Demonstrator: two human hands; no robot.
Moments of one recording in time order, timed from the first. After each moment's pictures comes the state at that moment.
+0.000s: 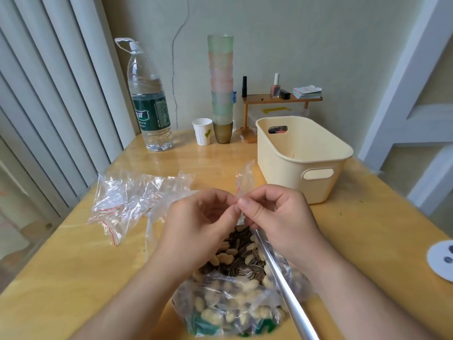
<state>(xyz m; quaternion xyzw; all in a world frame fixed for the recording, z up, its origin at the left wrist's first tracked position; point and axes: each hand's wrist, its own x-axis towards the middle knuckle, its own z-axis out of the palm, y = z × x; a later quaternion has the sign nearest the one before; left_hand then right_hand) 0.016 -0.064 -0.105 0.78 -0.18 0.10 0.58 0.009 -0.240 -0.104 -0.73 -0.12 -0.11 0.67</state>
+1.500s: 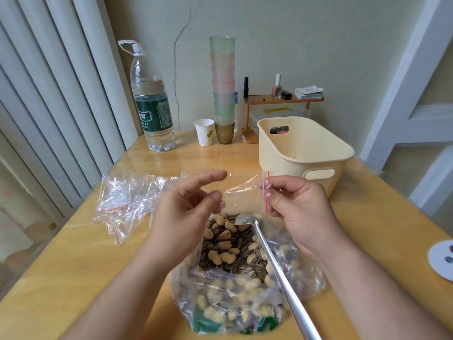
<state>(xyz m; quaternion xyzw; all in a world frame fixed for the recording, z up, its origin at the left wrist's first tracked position) 0.026 -0.048 -0.097 0.73 -0.17 0.11 0.65 0.018 -0.253 -0.097 -0.66 -0.06 -0.13 0.74</state>
